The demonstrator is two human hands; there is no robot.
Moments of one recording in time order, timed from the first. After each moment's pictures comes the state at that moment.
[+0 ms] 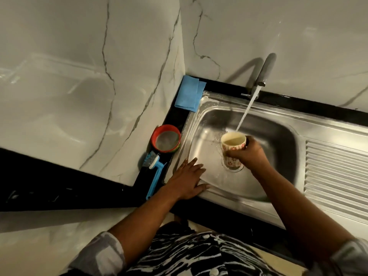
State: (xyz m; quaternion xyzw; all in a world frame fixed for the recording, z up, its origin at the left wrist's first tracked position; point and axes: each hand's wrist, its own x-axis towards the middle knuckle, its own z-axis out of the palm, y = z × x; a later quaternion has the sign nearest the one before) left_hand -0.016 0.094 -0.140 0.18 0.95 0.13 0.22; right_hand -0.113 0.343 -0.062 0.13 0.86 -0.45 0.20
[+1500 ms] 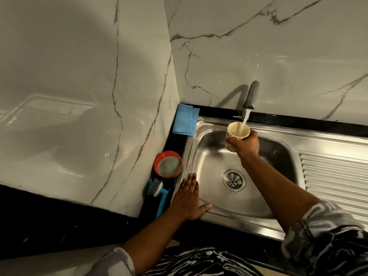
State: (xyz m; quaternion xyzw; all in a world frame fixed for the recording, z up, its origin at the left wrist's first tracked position) left_hand -0.027 0.086 -0.142 0.13 0.96 0.06 0.24; right_hand -0.197 0.313 -0.078 0.24 0.77 -0.60 -0.02
